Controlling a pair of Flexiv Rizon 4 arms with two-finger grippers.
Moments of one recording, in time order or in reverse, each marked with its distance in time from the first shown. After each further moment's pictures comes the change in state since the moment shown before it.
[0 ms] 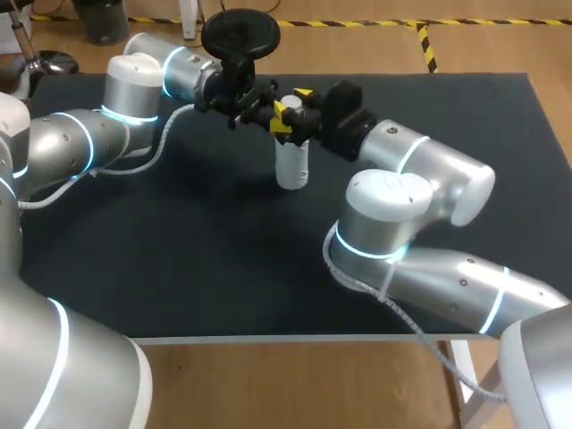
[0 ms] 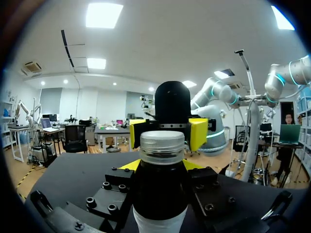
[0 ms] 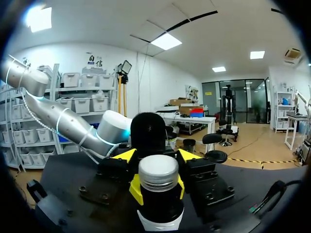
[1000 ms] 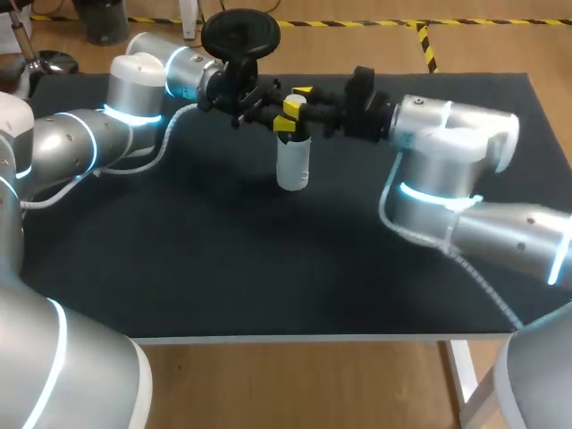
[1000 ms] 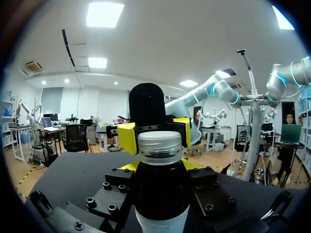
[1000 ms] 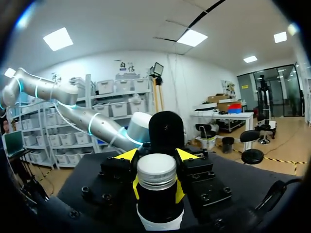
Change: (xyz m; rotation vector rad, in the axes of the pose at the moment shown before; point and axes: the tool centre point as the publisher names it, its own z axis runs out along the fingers) left arm -0.007 0.001 0.002 -0.003 -0.008 -0.001; right arm -0.006 -0.003 -0.004 0.005 0.428 0.064
